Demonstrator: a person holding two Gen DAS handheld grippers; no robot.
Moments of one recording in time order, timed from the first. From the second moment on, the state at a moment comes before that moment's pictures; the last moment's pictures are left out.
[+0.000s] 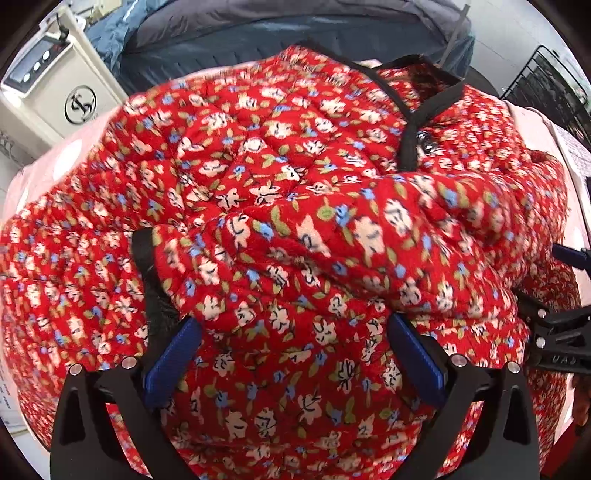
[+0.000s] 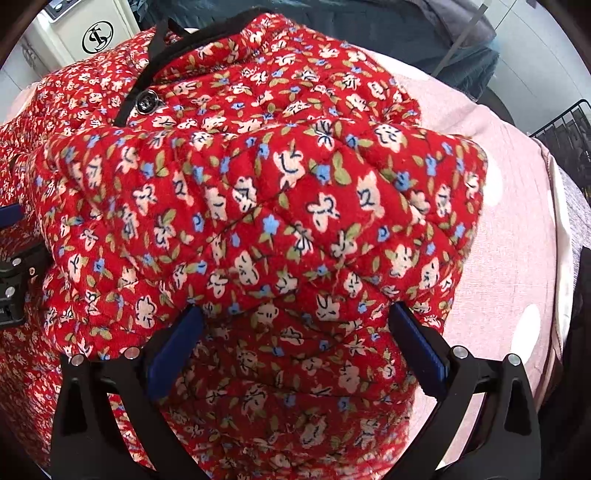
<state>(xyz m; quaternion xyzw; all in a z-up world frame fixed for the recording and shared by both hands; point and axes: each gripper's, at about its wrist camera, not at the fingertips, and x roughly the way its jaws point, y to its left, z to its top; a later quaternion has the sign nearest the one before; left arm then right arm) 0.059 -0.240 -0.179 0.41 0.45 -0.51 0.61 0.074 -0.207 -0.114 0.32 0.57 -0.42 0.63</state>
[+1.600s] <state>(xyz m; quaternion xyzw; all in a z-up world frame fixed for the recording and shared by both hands) 0.411 0.062 -0.127 0.02 0.57 -0.22 0.79 0.083 -0.024 -0.028 0.31 0.58 -0.38 0.65</state>
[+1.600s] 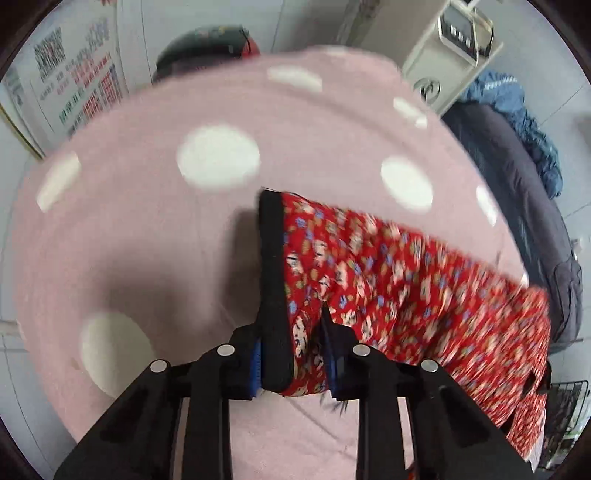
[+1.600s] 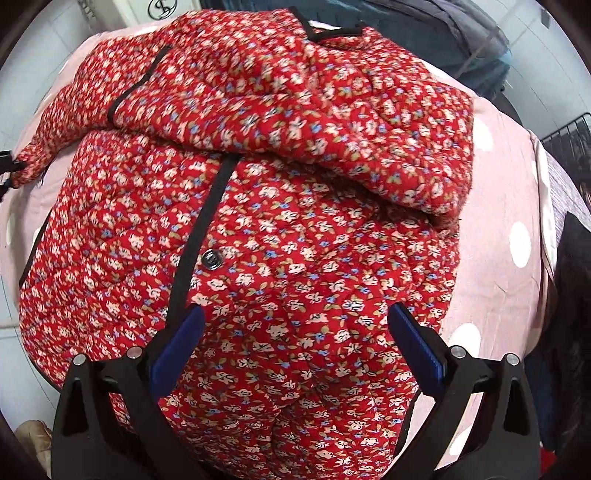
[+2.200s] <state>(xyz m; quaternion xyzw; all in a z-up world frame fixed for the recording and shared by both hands) 0.314 -0.063 -0.007 0.12 0.48 -0.37 0.78 0.057 -0.076 -0.034 0.36 0.53 -0.40 0.65</state>
